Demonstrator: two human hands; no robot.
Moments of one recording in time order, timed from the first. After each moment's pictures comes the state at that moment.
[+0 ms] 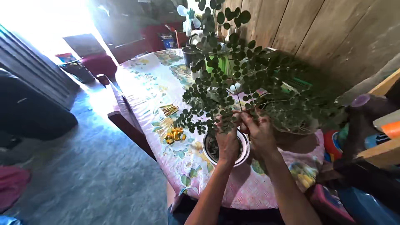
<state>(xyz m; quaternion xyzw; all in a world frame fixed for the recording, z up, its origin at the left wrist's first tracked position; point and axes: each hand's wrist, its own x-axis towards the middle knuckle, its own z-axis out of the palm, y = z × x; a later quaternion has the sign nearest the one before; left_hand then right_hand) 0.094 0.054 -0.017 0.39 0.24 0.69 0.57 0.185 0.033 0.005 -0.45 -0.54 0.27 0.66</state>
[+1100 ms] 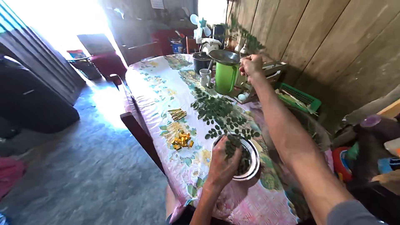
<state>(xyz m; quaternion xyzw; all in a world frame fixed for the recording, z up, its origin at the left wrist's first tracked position) 0.014 0.052 -0.030 0.69 0.33 0.51 0.39 0.227 0.289 0.130 -0.62 -0.47 0.21 0.59</state>
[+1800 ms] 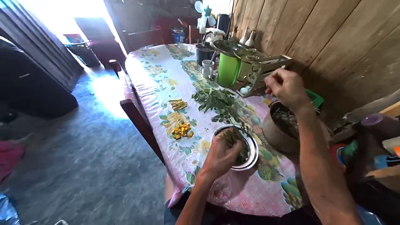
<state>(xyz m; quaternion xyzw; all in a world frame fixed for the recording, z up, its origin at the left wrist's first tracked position) 0.001 0.053 -0.014 0.69 0.29 0.46 0.48 0.258 0.115 0.111 -0.61 -0.70 0.02 0.37</state>
